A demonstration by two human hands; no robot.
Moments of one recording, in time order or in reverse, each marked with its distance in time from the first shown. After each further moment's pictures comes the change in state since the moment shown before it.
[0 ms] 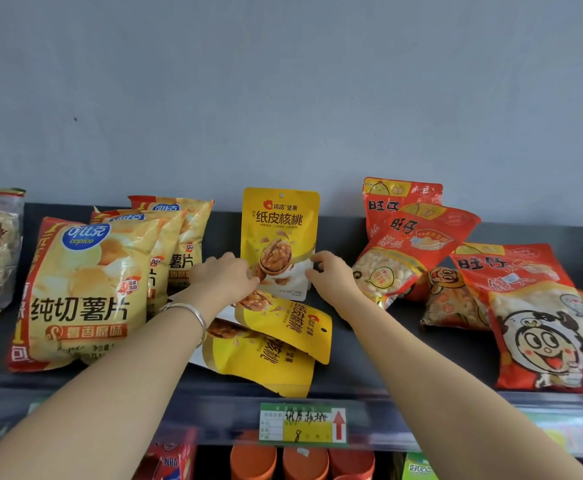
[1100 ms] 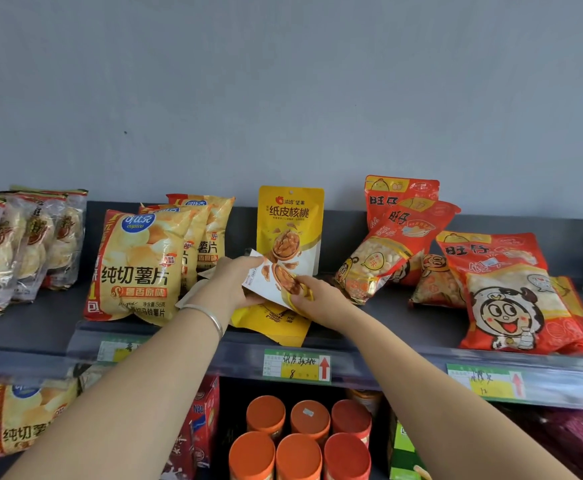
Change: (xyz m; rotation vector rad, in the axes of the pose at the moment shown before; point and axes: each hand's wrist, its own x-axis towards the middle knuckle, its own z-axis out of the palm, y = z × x) left_hand -0.076 0.018 -0.018 -1.875 -0.111 -0.600; right_hand -0.097 -0.006 -0.010 -0.092 -0.343 -0.173
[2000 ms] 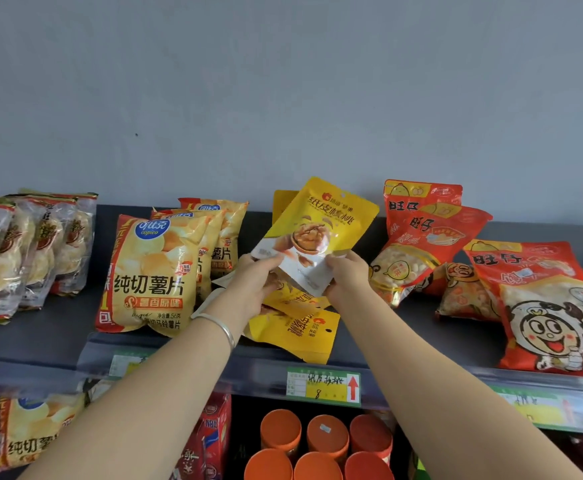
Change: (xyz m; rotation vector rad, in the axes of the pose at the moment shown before) left_hand 0.025 -0.001 -0.005 0.039 -0.110 0.177; right_hand 0.059 -0.026 -0.005 1.217 0.505 0.363
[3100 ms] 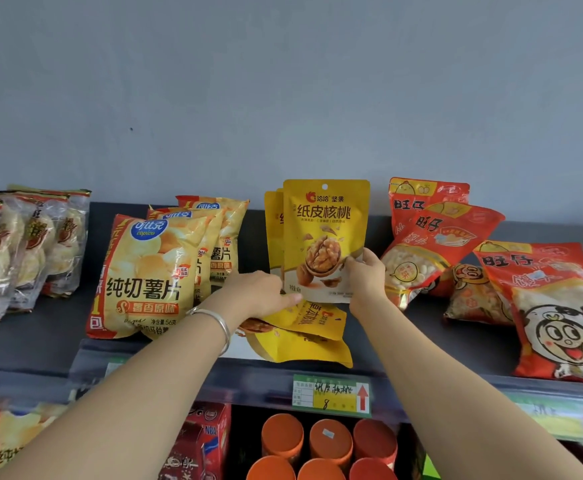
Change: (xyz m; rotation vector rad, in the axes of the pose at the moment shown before) left_hand -0.016 0.018 -0.005 1.856 -0.303 0.254; right_hand 0.034 0.013 -0.023 -0.205 0.035 -0.247
